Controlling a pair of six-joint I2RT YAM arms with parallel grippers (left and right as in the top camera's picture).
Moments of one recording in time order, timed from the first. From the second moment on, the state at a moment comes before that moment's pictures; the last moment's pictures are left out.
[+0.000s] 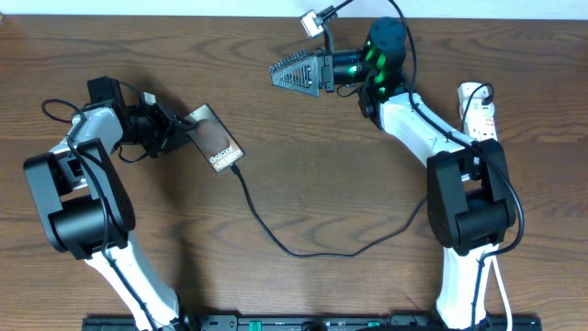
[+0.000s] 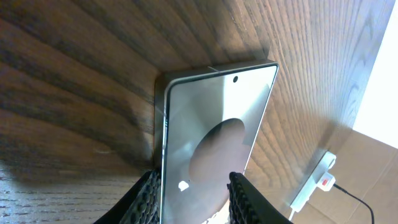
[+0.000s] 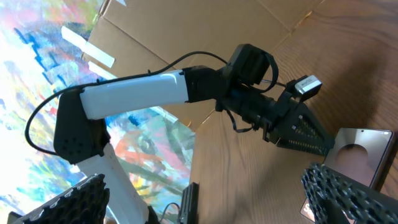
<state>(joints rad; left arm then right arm) 0.32 2.12 1.36 -0.60 0.75 -0.48 0.33 2.14 1.54 0.75 -1.37 1.01</state>
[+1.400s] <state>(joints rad) 0.32 1.27 1.35 -0.67 0.75 -0.41 0.21 2.14 1.69 0.75 -1.44 1.21</state>
